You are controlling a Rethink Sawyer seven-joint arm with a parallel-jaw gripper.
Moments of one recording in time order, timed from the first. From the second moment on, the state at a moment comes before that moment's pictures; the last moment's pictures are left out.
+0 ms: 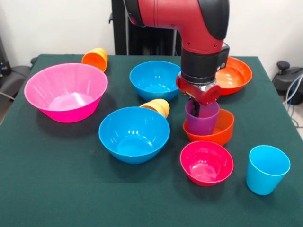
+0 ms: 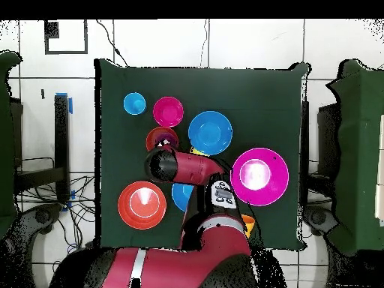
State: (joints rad) arm -0.12 -0.44 0.00 1.70 0.07 0.19 2.55
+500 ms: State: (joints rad) arm -0.11 -0.45 0.01 1.71 0.07 0.19 2.55
